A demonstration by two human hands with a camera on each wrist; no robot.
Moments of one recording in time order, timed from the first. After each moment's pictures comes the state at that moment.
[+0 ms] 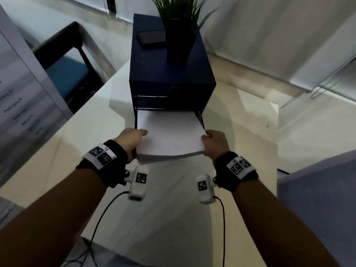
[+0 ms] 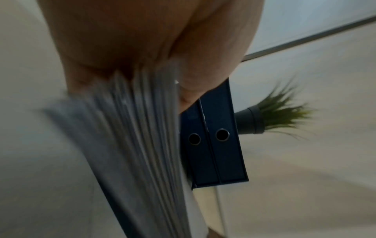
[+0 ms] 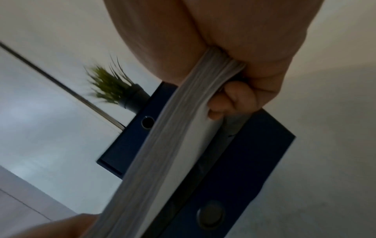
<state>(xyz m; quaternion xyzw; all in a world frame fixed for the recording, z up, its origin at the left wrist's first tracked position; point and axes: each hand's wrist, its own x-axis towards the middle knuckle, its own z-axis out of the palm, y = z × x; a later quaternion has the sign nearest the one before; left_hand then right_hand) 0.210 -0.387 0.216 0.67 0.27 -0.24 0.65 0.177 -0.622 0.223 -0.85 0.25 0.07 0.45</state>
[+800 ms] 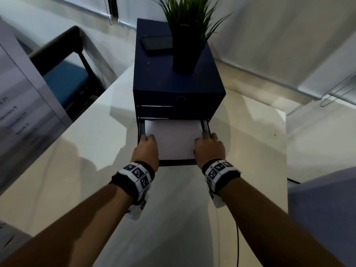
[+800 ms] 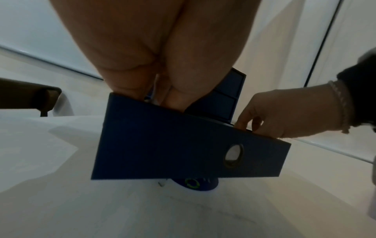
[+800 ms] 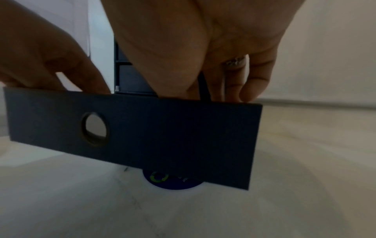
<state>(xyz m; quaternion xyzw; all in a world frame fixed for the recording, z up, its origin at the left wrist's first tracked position) 0.220 -0.410 0.175 0.97 -0.01 -0.14 0.22 0.216 -0.598 0.184 -0.99 0.03 0.11 -0.08</state>
